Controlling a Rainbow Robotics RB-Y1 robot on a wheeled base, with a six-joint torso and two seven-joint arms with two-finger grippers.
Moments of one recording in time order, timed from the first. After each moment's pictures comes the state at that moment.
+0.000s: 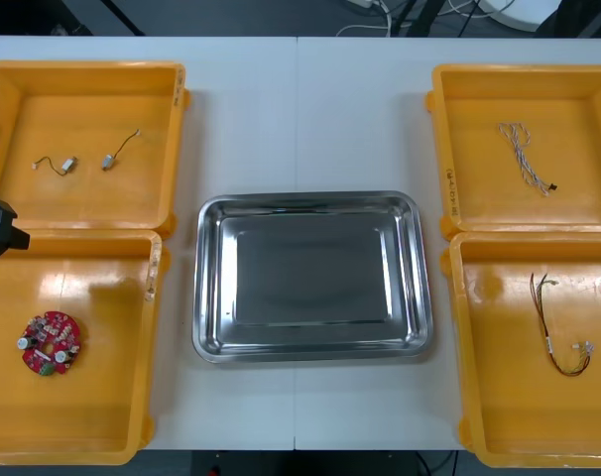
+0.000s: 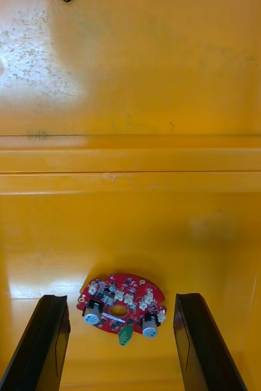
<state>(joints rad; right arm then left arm) -0.15 -0.72 -0.41 -2.09 -0.83 1.90 1.40 -0.26 0.76 0.31 -2.02 0.83 1.86 -1.39</state>
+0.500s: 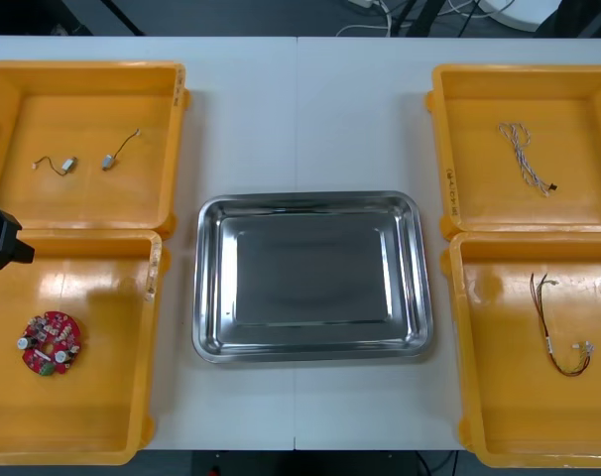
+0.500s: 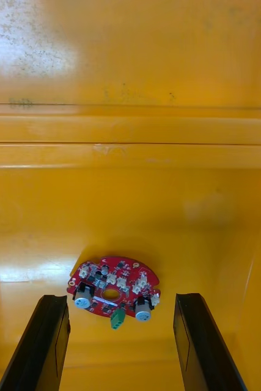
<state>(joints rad) -0.15 -0.72 -0.41 -2.09 -0.83 1.90 1.40 -0.26 0.74 0.31 -2.00 0.84 1.91 -1.39</state>
